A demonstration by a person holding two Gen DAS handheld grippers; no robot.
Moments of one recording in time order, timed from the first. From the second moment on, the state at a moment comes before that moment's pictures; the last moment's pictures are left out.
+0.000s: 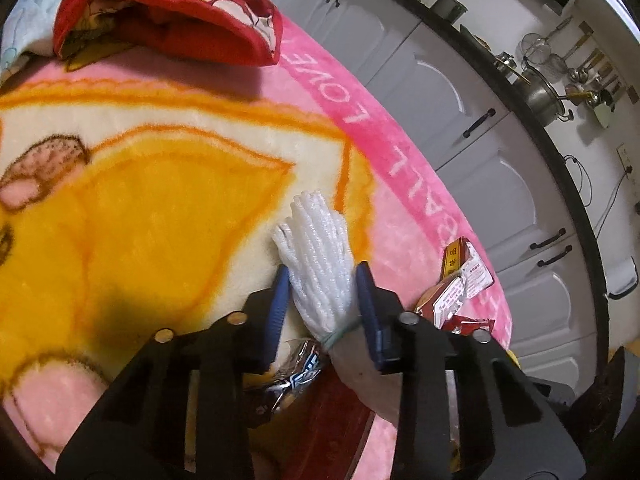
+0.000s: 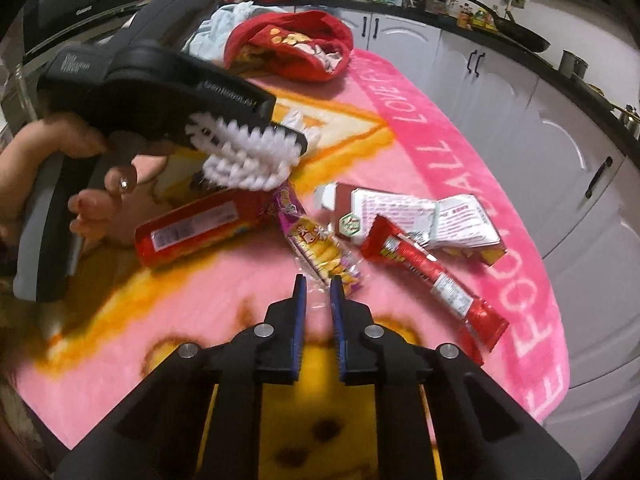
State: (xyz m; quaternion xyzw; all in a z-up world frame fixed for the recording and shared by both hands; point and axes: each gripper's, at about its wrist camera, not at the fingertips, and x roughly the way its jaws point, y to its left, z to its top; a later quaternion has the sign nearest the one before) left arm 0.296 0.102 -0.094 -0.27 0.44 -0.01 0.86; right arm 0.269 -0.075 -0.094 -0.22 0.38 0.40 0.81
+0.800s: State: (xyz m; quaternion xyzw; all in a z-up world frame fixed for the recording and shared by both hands) left arm 0.229 0.099 -0.032 -0.27 0.34 -0.05 0.90; right arm 0.292 -0.082 -0.090 -0.15 0.41 0.37 0.82
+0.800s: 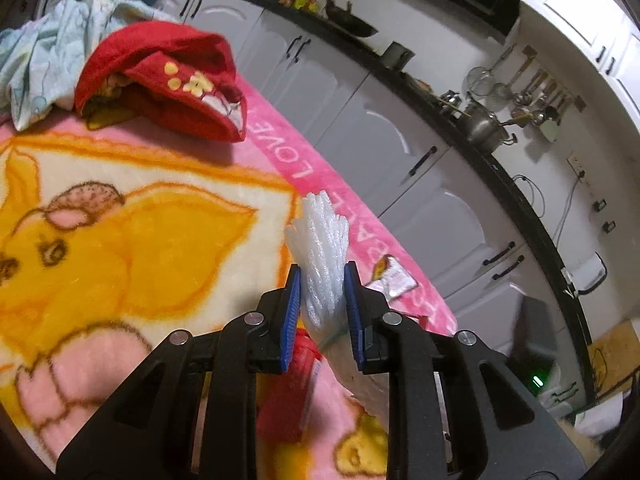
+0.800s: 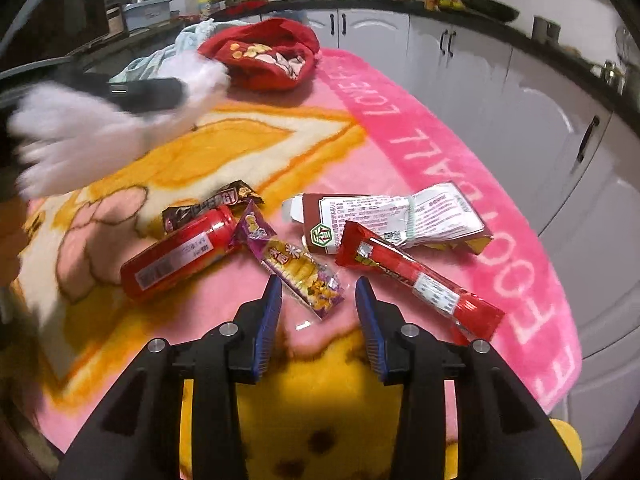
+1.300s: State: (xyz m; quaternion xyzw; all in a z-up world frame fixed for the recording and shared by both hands) left arm 0.196 0.078 -0.014 -0.25 0.32 -0.06 0.91; right arm 0.285 -0.096 -0.098 -0.12 0.42 0.38 0.81
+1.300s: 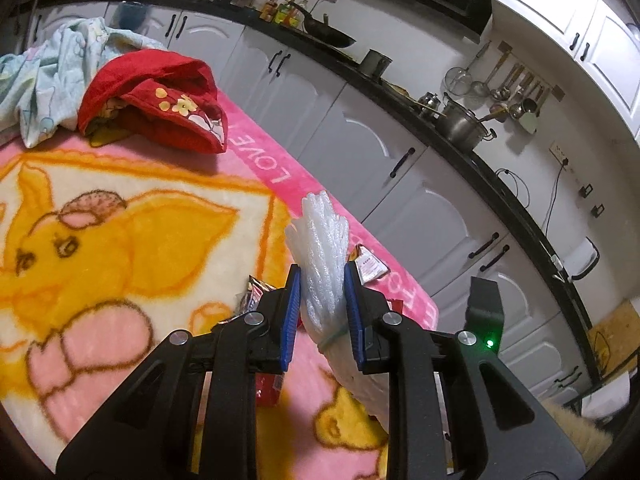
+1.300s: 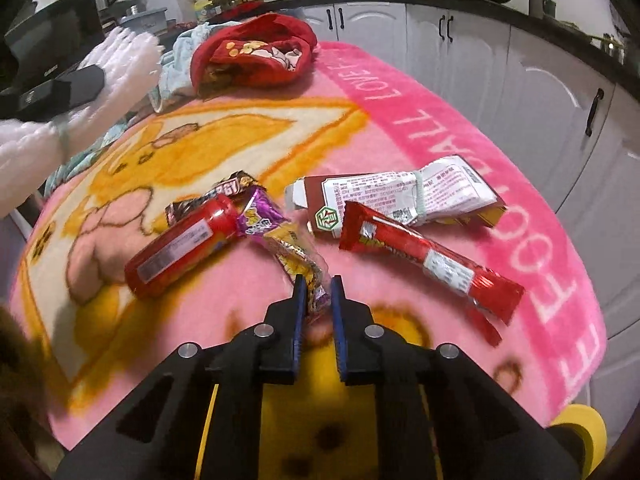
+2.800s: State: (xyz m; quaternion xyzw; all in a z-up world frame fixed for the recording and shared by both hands) left arm 0.184 -0.091 0.004 -0.13 0.30 -0.18 0.93; right arm 0.195 -0.294 -0.024 -0.04 0.35 0.25 0.90
